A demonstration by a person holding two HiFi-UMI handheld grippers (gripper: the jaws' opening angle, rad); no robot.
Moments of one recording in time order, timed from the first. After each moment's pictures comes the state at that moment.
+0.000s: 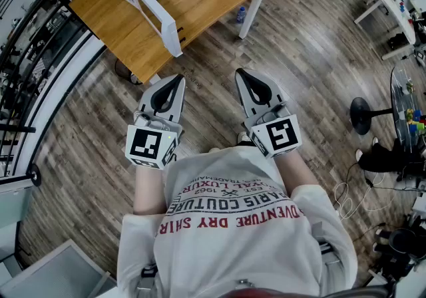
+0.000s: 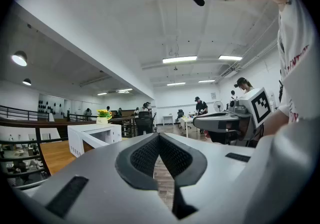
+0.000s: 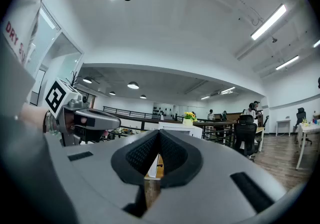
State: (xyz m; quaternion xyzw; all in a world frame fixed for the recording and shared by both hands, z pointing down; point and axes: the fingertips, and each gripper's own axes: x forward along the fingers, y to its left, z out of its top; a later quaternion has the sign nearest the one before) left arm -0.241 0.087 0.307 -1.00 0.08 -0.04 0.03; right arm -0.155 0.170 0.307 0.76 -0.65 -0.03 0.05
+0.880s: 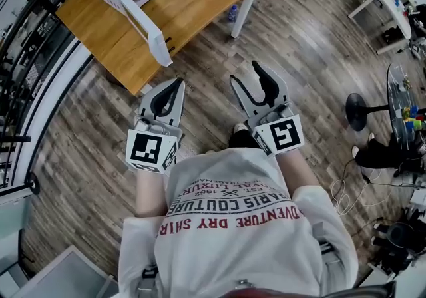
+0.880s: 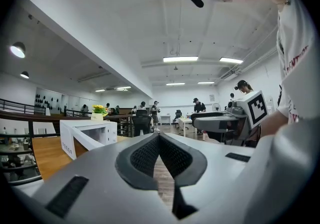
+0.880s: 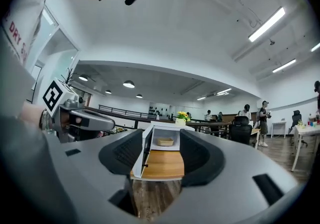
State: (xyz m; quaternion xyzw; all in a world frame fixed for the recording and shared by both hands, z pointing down) left arm -0.194 0.068 0.325 -1.00 0.07 -0.04 0.01; right arm -0.098 0.155 0.318 0.77 -0.64 -0.03 0.05
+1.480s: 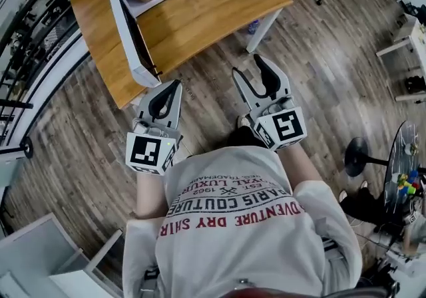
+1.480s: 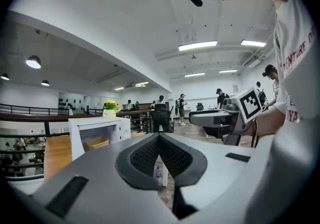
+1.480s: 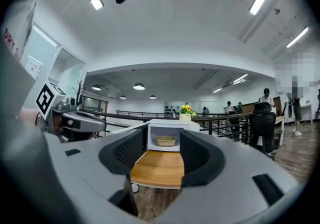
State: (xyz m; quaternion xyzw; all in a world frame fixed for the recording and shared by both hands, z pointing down) left arm -0.069 0.027 0.353 -0.98 0.19 -0.07 0.01; right arm 0.067 0.081 0.350 0.70 -0.71 0.00 0.02
